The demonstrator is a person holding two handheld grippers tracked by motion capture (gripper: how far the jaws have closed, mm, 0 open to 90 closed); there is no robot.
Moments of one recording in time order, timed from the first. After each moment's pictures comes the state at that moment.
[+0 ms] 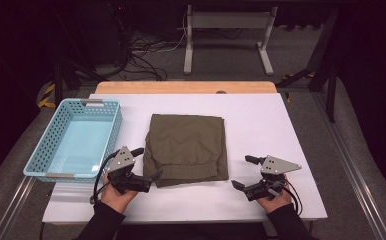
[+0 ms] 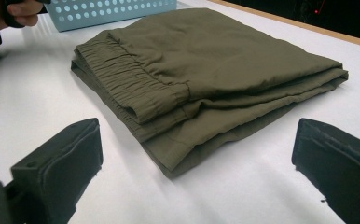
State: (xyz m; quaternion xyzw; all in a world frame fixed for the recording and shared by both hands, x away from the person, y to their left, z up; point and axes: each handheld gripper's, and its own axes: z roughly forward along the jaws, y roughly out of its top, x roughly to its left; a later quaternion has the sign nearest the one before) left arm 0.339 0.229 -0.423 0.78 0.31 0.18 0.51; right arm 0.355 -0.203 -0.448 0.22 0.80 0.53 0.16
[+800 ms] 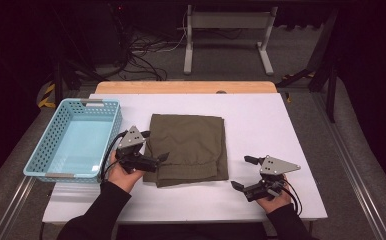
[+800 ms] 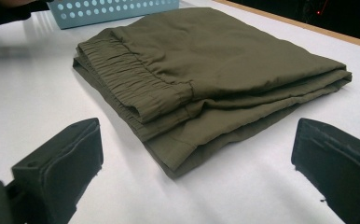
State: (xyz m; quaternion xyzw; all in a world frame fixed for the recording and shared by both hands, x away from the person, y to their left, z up) left arm 0.383 0.212 -0.395 0.80 0.31 0.19 0.48; right arm 0.354 -0.202 -0.448 0.22 0.81 0.53 0.16
